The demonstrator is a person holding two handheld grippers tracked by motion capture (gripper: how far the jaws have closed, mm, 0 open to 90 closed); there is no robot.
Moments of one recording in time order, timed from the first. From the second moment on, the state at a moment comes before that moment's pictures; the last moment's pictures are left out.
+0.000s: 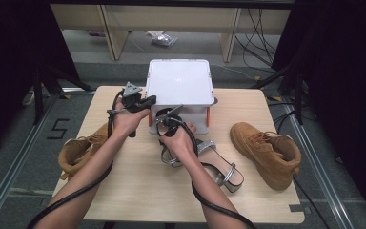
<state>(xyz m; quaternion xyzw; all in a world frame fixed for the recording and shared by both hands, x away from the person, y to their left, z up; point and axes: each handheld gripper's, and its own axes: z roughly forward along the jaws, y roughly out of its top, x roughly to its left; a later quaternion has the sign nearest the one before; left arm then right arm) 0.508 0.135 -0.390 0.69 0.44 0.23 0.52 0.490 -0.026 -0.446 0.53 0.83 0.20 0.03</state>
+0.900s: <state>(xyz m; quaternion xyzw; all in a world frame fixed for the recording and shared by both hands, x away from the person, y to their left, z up) 0.508 0.134 -0.389 0.70 0.43 0.23 0.52 0.488 -0.010 -0.451 0.57 0.80 0.19 0.08</state>
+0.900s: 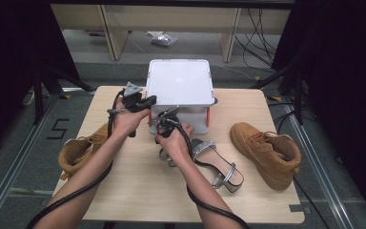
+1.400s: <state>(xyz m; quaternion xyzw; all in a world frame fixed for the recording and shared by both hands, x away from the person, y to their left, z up) 0.508 0.135 -0.389 0.70 0.43 0.23 0.52 0.431 -0.069 -0.402 0.52 0.81 0.25 0.08</state>
